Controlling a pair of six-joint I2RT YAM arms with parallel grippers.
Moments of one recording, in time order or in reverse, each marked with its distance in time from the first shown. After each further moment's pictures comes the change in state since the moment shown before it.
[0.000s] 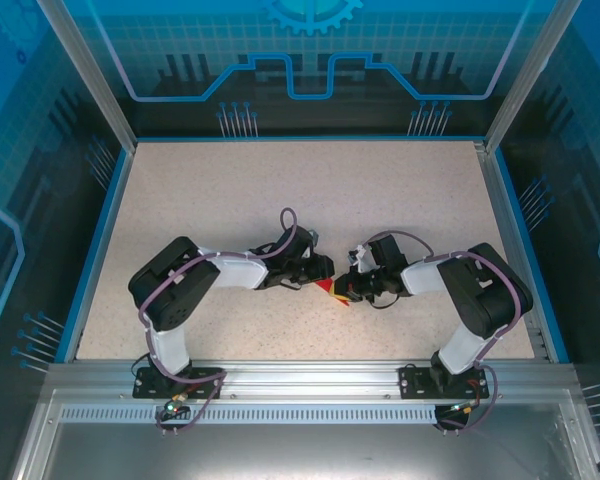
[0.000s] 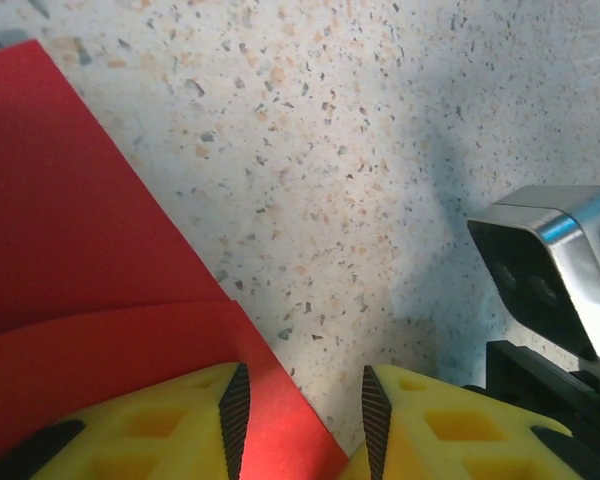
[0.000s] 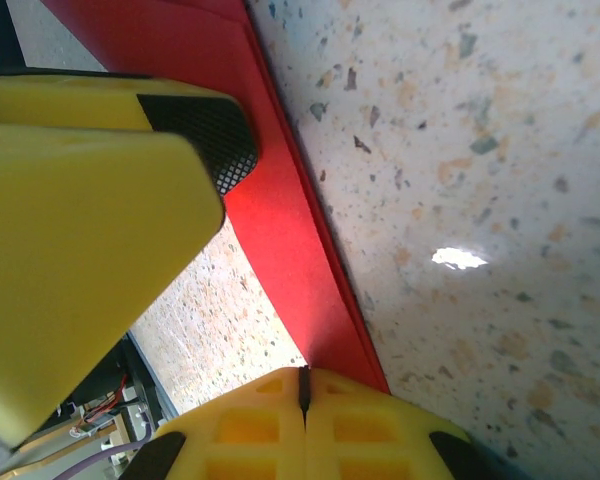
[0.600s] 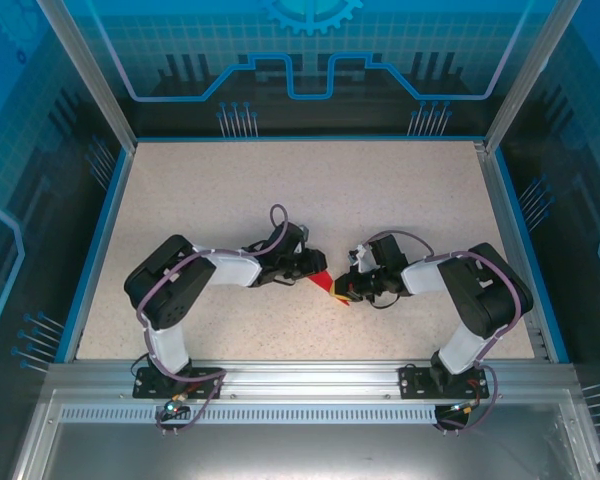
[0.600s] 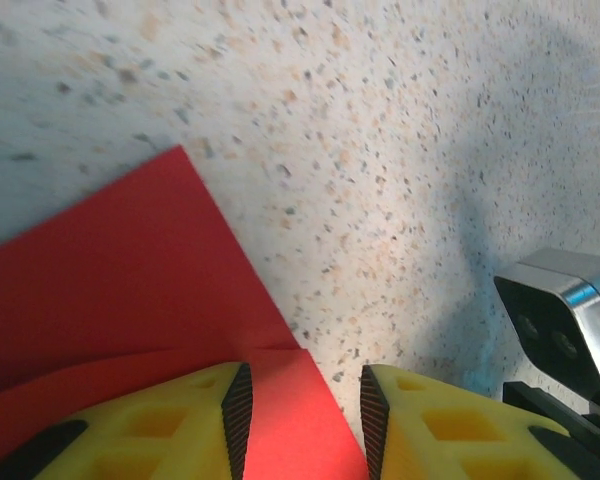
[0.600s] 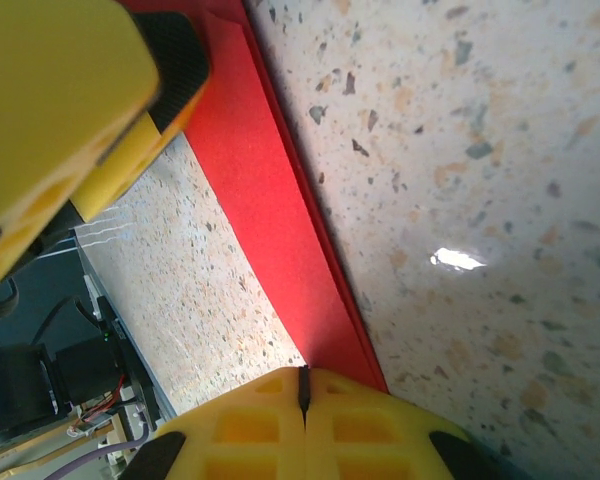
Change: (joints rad) left arm 0.070 -0.014 -0.039 0.040 -0.006 -0.004; right arm -0.006 -0.001 0.000 -0.011 0.000 -0.016
